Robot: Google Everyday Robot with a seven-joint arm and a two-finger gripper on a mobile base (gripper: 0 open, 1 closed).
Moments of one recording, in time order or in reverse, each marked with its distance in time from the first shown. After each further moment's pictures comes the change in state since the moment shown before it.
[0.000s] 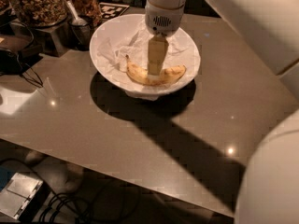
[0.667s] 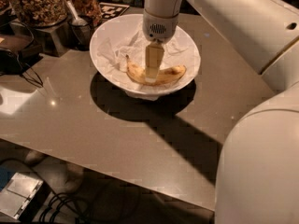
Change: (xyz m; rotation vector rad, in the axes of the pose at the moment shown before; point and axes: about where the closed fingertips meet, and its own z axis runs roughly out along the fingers) arm -0.005 -0.012 0.032 -0.055 0.006 0.009
